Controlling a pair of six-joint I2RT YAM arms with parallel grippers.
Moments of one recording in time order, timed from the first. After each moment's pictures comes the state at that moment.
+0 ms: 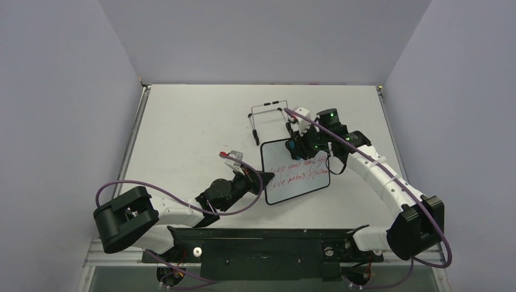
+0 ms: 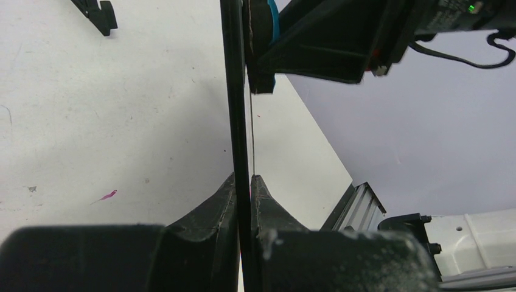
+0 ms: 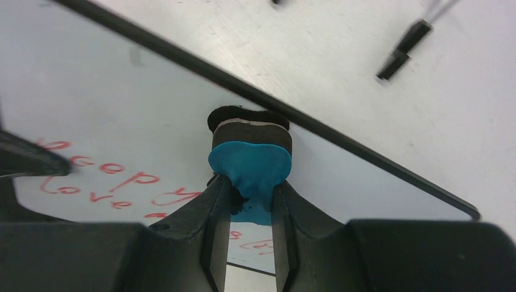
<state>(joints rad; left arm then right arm) -1.05 1.38 0.36 1.05 -0.23 -0.76 0.37 1.32 1.11 -0.58 -0.39 -0.30</state>
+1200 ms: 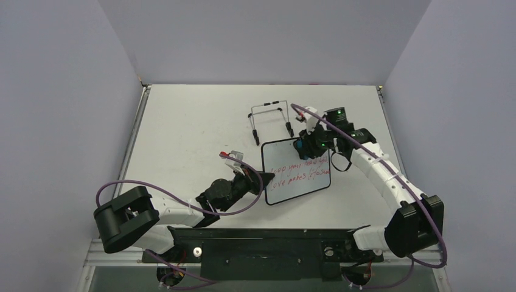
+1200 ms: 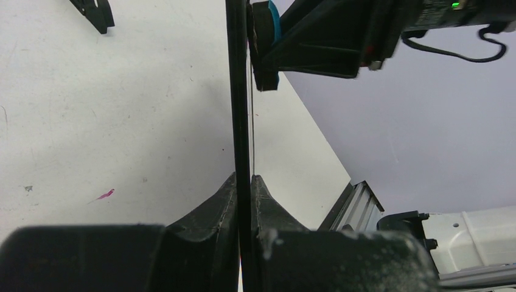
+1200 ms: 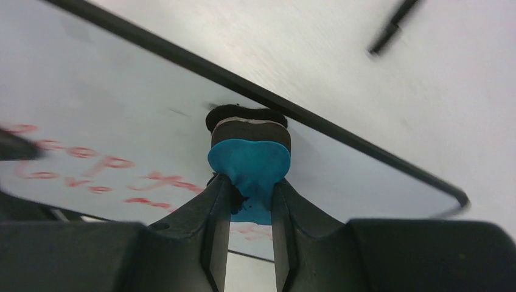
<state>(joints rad) -1.05 1.39 0.36 1.05 -0.23 -0.77 0.42 1.33 1.15 -0.66 -0.41 -0.35</state>
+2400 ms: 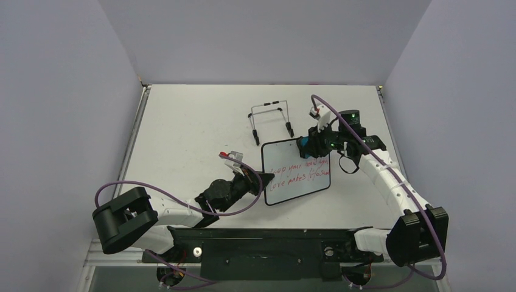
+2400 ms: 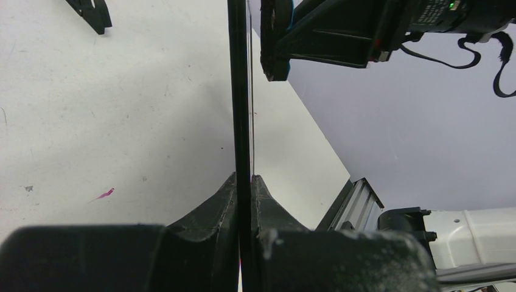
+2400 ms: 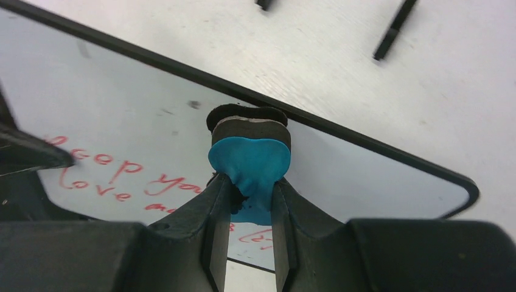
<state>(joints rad) -1.04 1.37 0.35 1.05 -0.22 -0.76 0.25 1.26 1.04 -0.54 -0.61 -0.23</state>
